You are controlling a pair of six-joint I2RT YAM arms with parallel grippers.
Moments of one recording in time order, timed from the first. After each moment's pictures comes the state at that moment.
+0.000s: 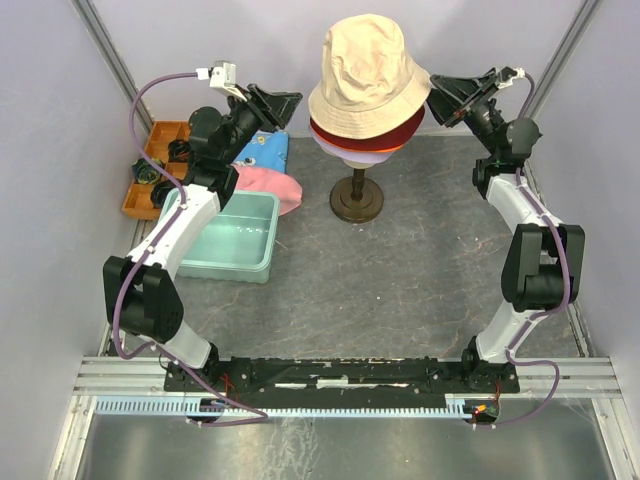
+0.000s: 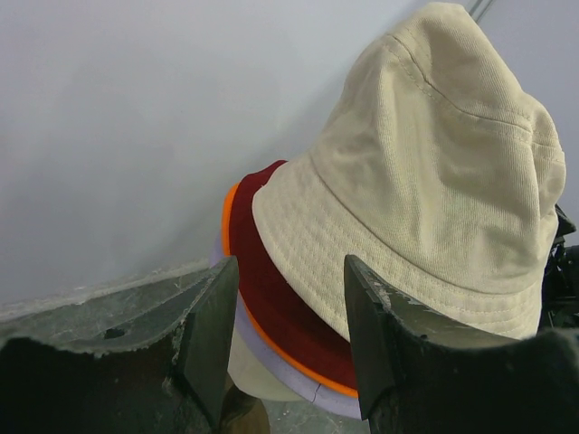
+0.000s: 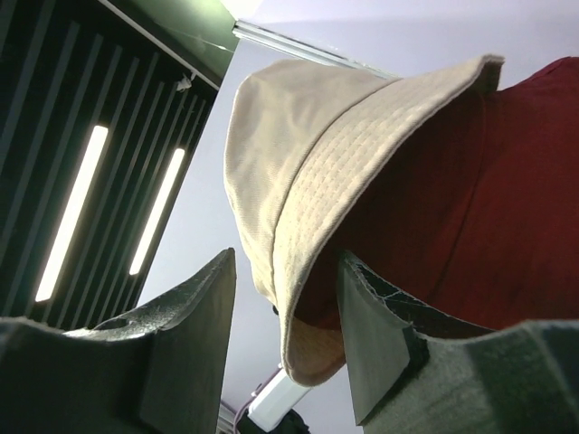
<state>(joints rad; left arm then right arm) -0.27 1.58 1.39 0.48 0.34 -0.57 -0.05 1.77 1.34 1.08 -0.73 1.87</state>
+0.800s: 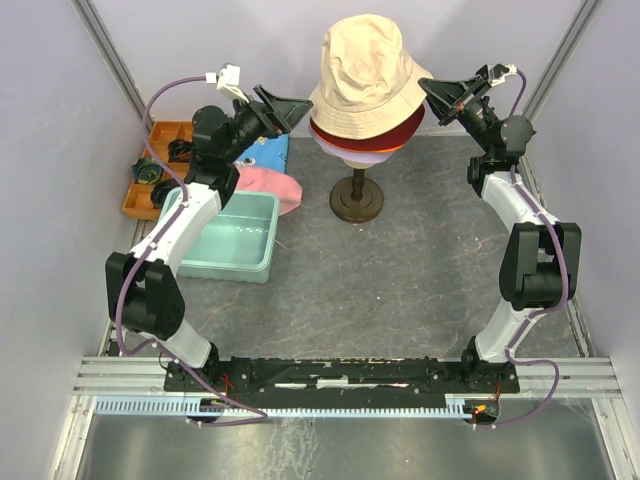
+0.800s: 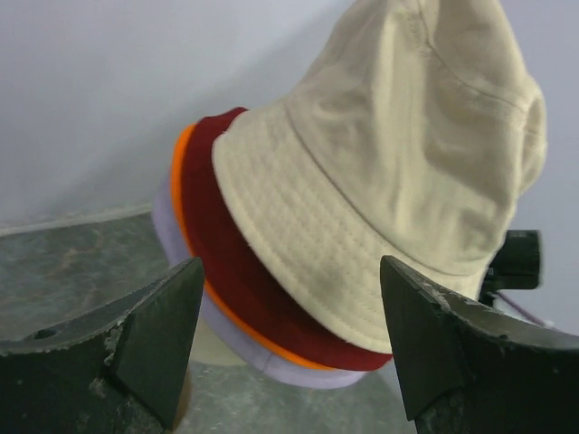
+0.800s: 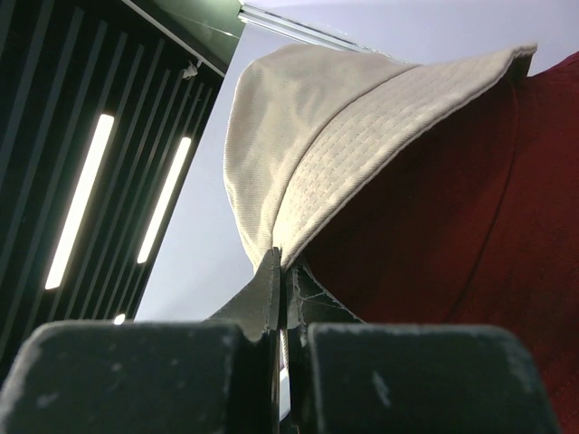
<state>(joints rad) -0.26 1.60 1.39 0.41 0.44 -0.74 -0.01 1.78 1.38 1.09 -0.73 1.88</state>
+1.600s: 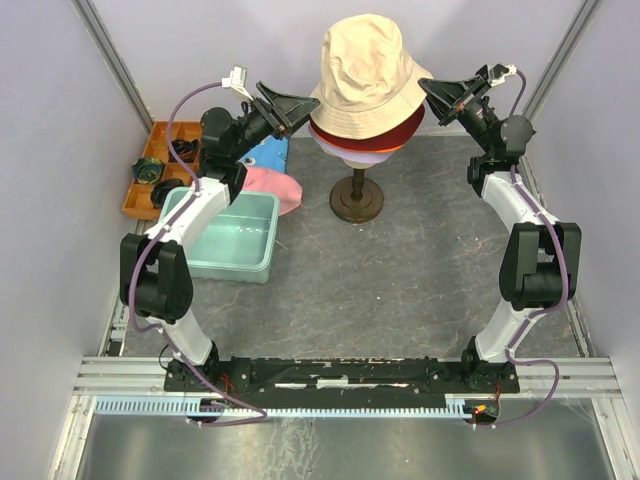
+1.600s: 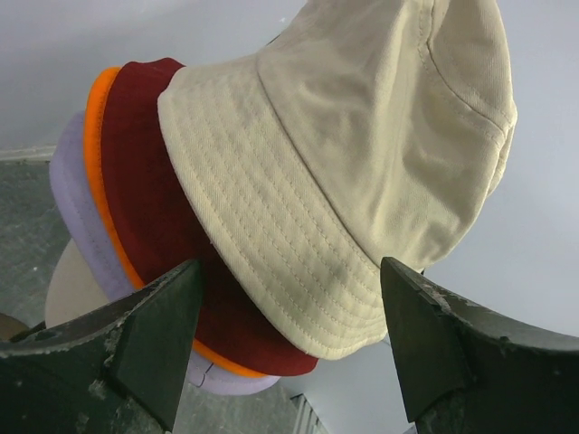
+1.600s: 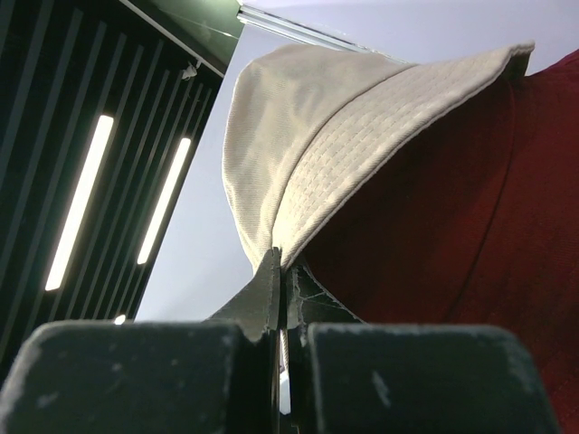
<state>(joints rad) -0.26 1.71 1.41 0.60 0.60 -1.15 -0.01 1.78 1.38 1.08 -0.73 1.88</state>
